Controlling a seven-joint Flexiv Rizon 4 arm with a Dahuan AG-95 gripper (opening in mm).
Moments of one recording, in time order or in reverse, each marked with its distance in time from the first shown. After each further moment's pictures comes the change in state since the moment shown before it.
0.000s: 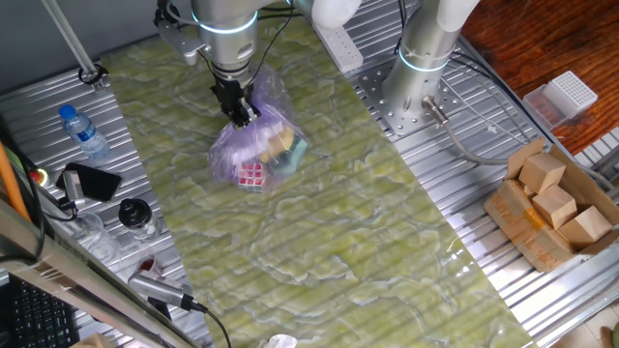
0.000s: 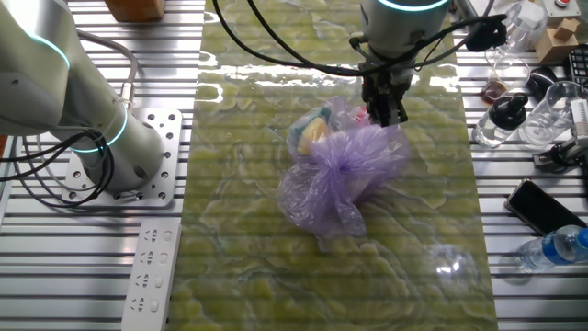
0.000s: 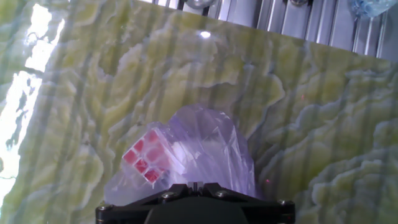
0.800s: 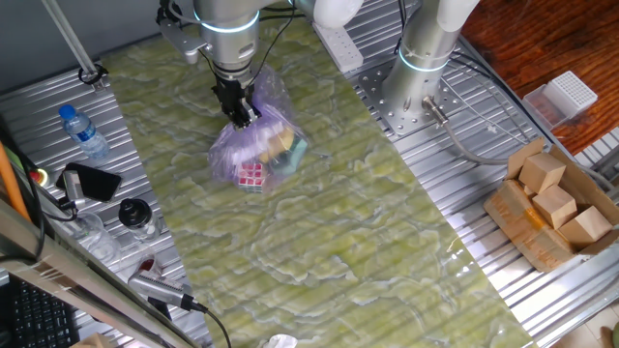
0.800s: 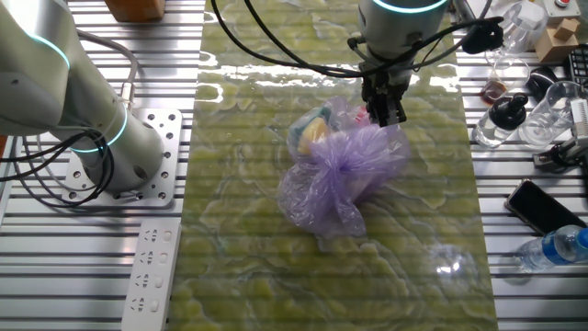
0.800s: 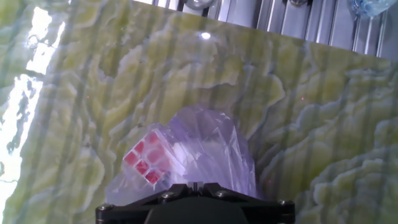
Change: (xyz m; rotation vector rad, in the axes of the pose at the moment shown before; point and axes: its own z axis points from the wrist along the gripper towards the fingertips) arm -0.002 0.010 0.003 -0.009 -0.013 0.038
